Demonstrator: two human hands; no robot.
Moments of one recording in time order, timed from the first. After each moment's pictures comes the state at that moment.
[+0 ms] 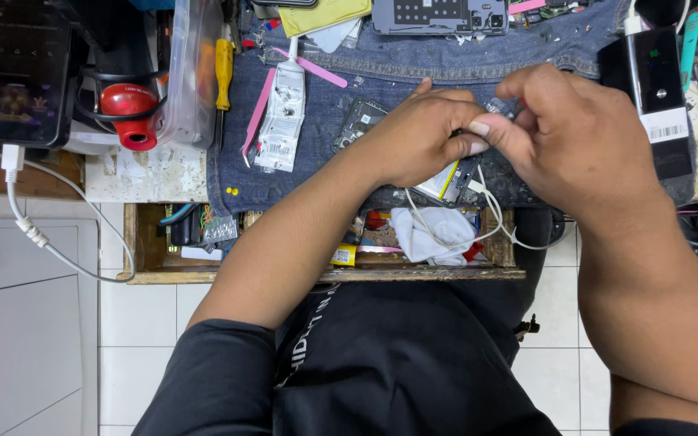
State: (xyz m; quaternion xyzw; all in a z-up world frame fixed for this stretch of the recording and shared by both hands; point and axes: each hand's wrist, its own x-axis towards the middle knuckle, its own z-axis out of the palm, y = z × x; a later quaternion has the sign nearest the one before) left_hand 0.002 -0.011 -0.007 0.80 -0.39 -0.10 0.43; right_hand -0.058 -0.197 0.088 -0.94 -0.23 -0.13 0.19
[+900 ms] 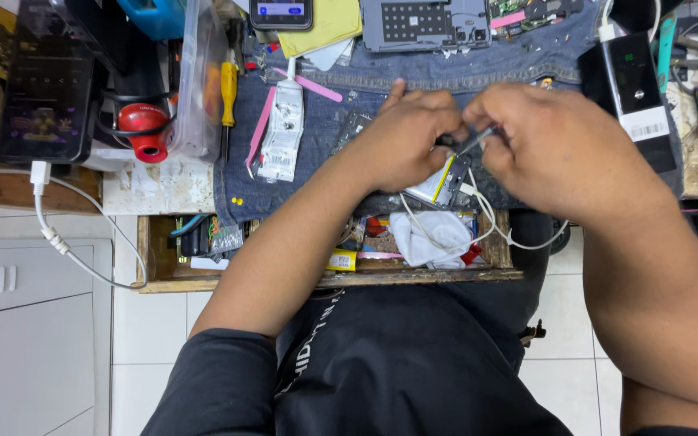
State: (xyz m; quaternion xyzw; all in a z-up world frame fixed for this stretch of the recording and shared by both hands) left_hand 0.002 -0.006 0.002 0.85 -0.40 -0.06 0.34; right_hand -0.058 -0.197 0.105 -0.93 -0.30 -0.10 0.18
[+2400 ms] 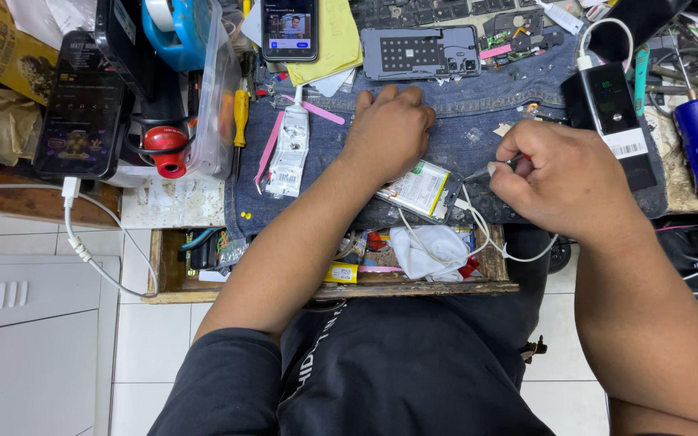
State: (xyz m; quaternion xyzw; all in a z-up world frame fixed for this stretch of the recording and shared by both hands) left_hand 0.020 -0.007 0.003 0.94 -0.30 0.08 0.15; right_hand -0.073 -0.230 0.075 -0.94 -0.20 -0.09 0.26
